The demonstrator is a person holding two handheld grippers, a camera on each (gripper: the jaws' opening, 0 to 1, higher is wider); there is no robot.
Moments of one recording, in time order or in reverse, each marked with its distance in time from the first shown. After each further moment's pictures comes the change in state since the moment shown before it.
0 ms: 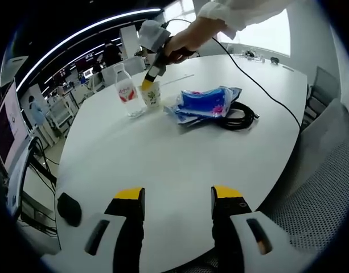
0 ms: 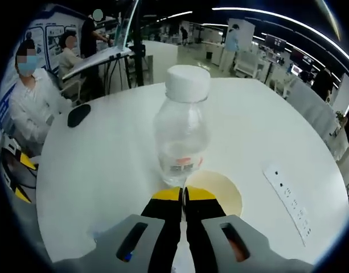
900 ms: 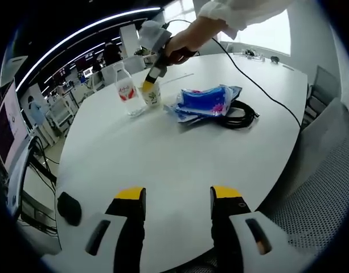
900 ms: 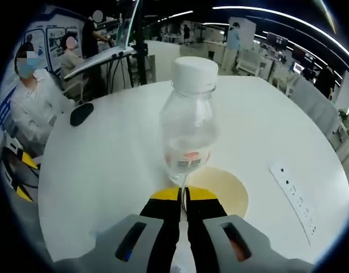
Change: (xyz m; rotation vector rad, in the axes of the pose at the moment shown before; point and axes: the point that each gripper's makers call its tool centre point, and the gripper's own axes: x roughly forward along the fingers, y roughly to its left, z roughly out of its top) left arm -0.001 0.001 -0.001 -0.003 0.003 0.001; right arm 0.002 0.011 -0.007 0.003 0.002 0.033
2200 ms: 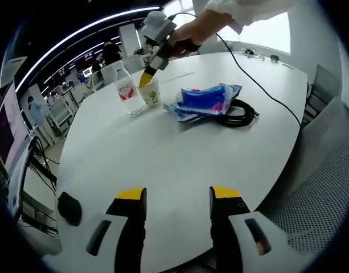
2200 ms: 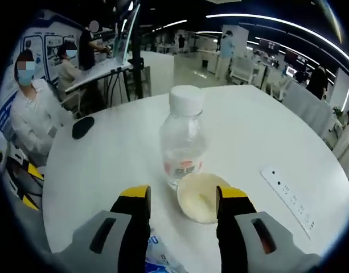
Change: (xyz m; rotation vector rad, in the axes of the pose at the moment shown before) left arm 0.000 0.000 -0.001 0.007 0.008 0.000; right arm -0.027 -0.005 0.017 0.082 -0.087 -0.041
